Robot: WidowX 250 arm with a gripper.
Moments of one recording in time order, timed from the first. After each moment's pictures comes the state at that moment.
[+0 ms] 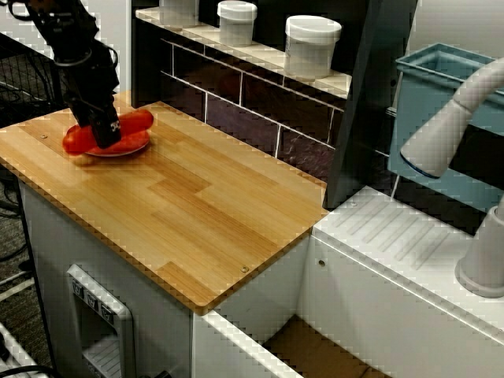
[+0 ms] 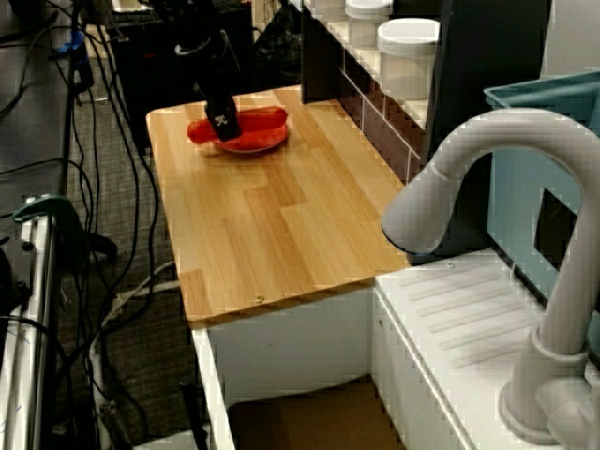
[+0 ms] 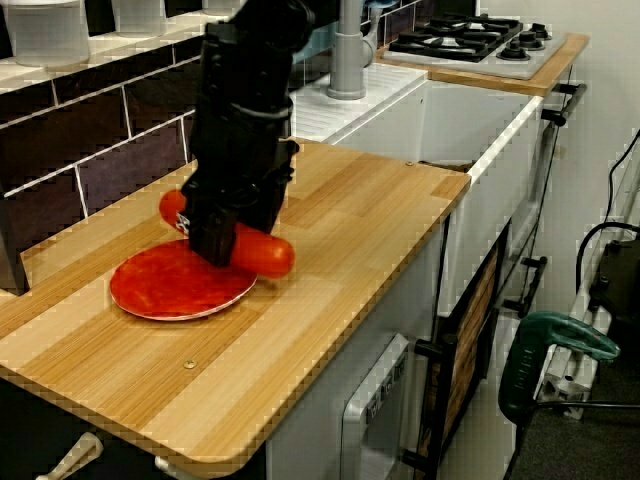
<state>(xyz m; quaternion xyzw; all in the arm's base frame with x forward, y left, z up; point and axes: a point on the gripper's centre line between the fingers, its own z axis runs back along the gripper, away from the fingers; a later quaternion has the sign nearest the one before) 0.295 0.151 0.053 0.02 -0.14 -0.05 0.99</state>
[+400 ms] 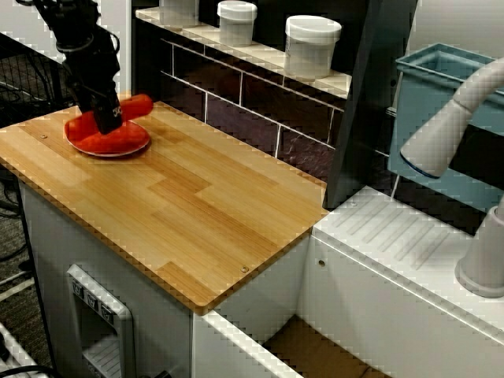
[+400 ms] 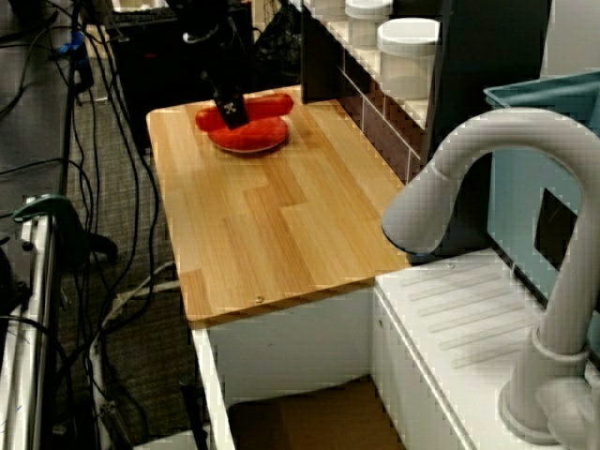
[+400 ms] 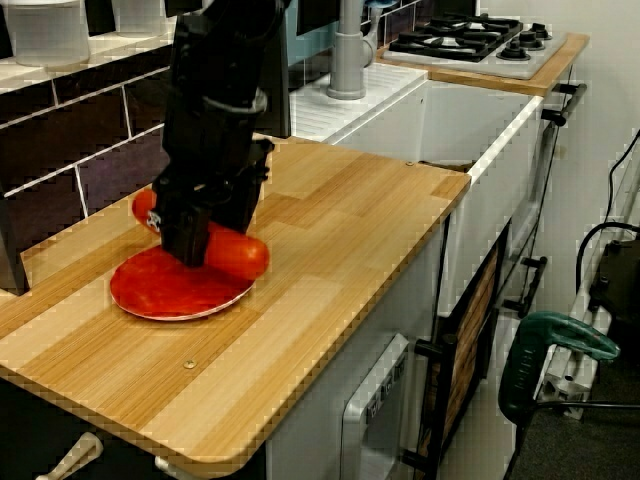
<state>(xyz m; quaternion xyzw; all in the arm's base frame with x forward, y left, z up) 0.305 0.163 0.053 0.03 -0.14 -0.04 0.99</state>
